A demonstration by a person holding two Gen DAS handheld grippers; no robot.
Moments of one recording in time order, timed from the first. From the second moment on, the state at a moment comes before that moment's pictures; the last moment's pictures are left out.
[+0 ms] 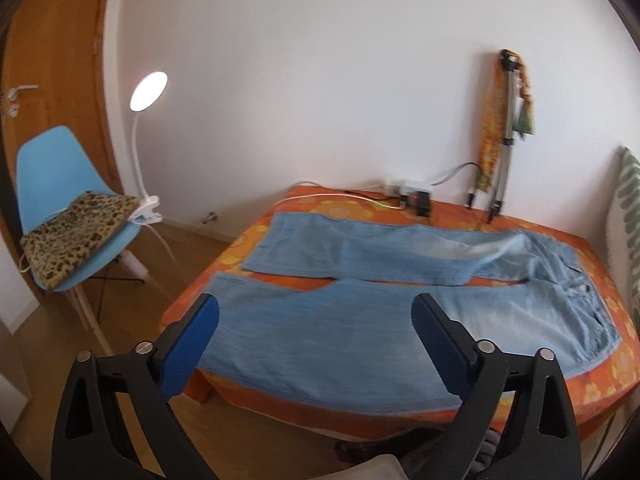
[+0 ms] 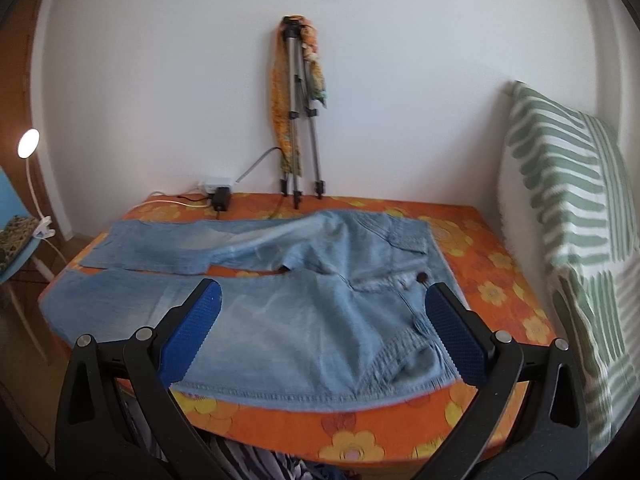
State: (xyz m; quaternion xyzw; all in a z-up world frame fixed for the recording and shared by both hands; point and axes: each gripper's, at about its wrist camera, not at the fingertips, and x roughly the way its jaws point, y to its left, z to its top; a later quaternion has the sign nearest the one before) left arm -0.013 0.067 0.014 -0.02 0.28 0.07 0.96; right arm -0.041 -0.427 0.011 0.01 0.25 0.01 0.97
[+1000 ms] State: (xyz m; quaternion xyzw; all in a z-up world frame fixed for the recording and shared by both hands) left arm 0.295 0.172 -0.048 -0.12 0.41 0.05 0.90; right arm 0.265 -0.356 -0.029 -0.08 0.33 0.20 0.92
